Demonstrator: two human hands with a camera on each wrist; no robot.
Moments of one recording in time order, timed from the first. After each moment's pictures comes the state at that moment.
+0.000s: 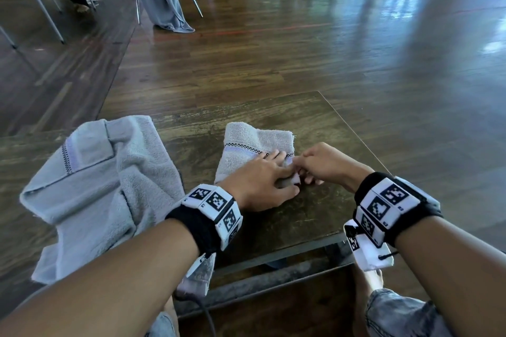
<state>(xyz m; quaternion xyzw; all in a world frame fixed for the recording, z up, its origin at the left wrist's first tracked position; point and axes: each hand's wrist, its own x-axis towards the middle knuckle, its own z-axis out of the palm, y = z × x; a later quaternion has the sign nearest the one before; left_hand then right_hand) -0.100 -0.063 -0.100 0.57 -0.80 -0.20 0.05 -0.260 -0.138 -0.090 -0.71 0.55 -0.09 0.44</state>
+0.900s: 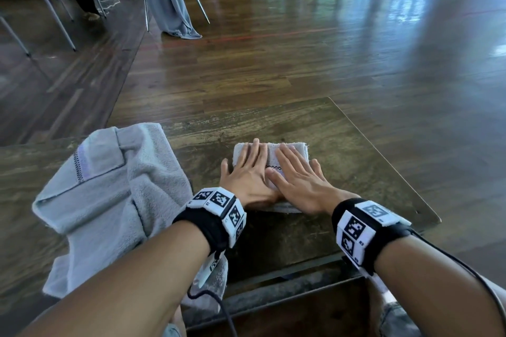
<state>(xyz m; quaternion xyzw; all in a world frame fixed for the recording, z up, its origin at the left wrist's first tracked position) -0.064 -0.077 -0.115 0.72 -0.66 -0.21 0.03 -0.219 -0.122 -0.126 -0.85 0.45 0.01 0.26</state>
